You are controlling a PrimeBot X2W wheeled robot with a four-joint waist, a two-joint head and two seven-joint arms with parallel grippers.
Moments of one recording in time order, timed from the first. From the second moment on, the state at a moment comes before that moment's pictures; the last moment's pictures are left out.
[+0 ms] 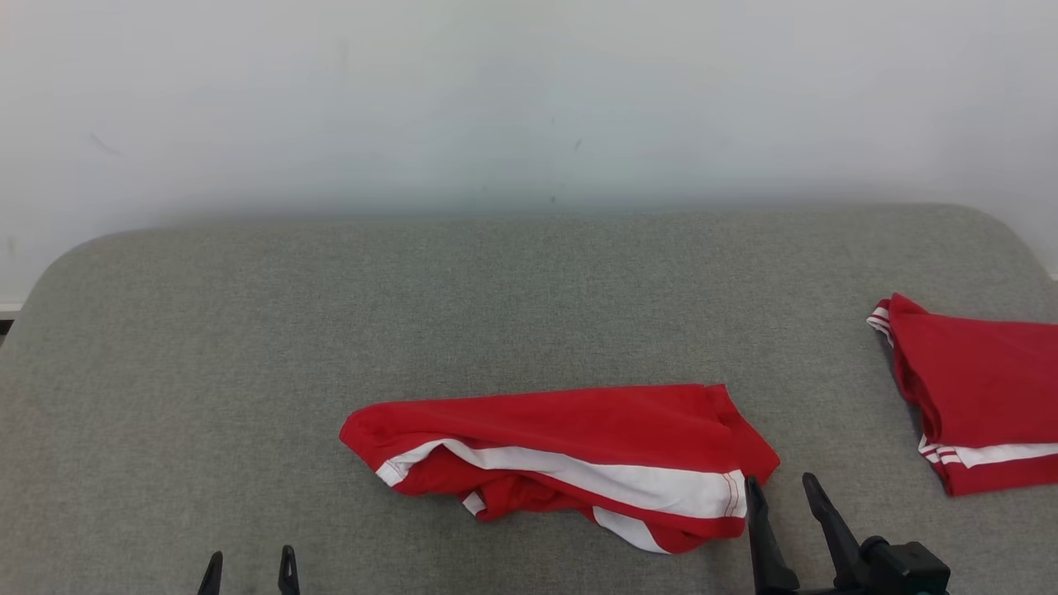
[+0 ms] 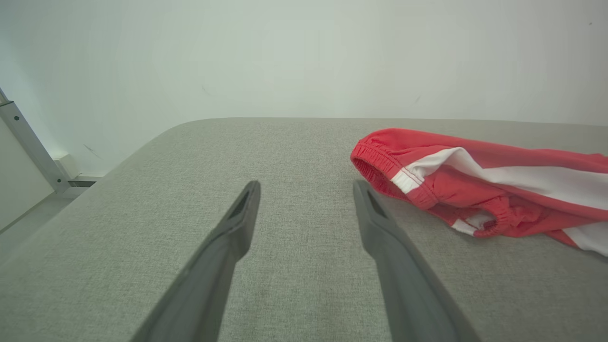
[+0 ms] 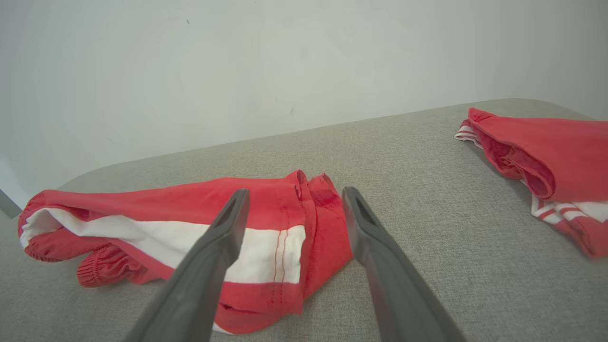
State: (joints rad) left arm 0.18 0.07 0.02 0.09 -0.10 -0.04 -0.26; right arm 0.04 -0.05 0.01 0.26 0.20 0.13 -0.26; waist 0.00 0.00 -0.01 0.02
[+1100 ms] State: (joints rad) left arm -0.18 0.06 -0.12 0.56 -0.37 -0.13 -0.25; right arm 0.01 -0.05 0.03 0.25 0.20 0.13 -0.26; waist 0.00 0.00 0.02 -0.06
